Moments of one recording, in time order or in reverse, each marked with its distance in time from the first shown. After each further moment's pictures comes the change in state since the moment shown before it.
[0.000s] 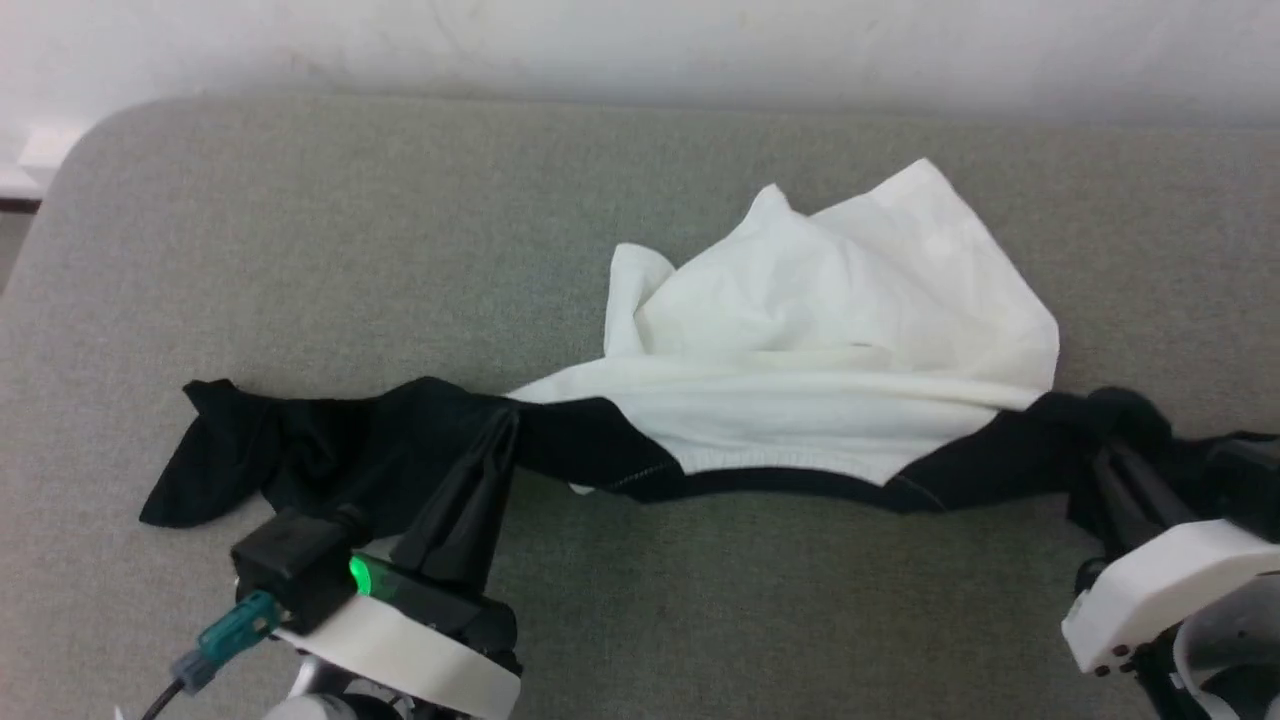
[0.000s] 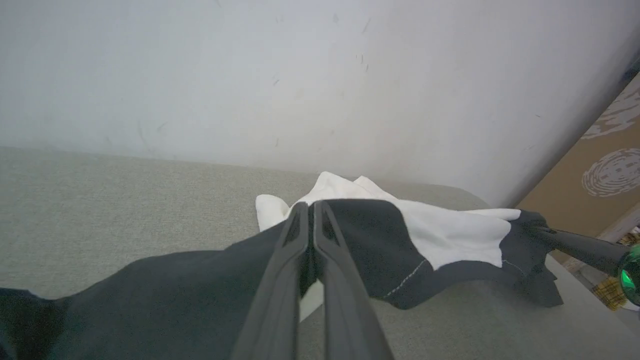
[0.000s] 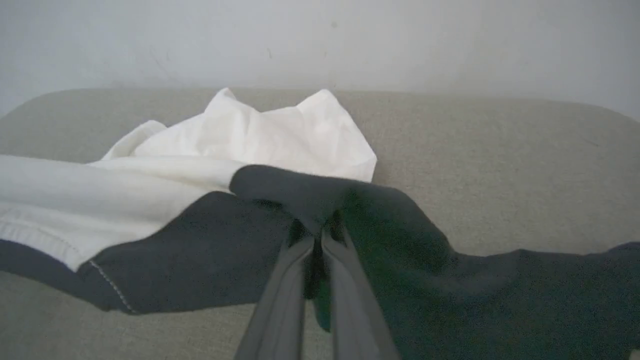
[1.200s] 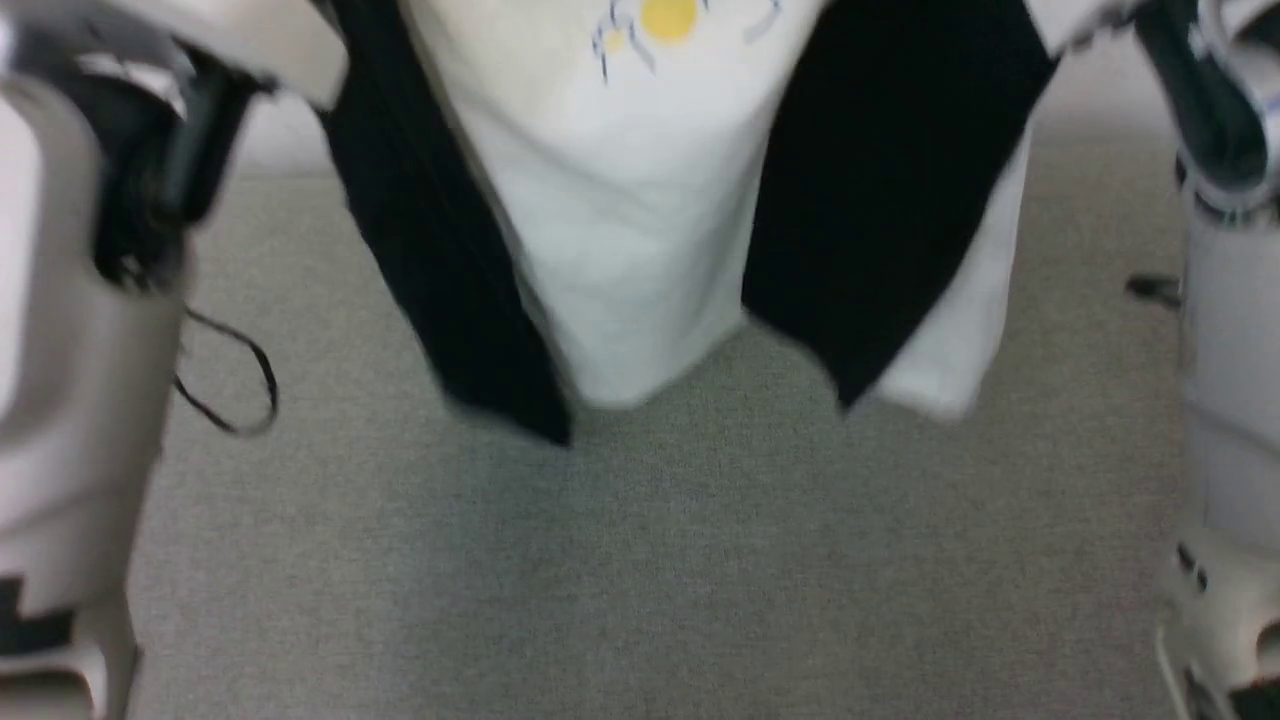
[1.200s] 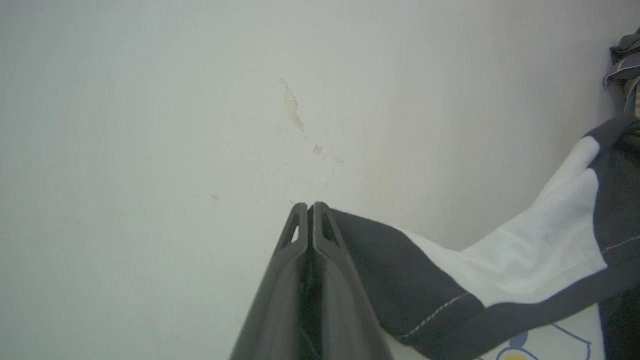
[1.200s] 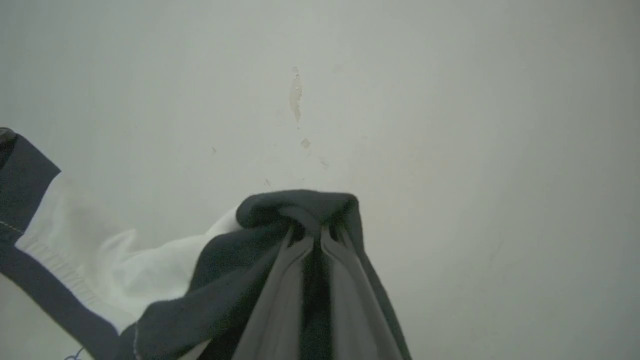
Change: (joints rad) left arm -0.943 0.046 0.112 0.279 0.058 -0.020 0.319; right arm -1.079 -0.029 0.212 0.332 -0.054 0.006 0.017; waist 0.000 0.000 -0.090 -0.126
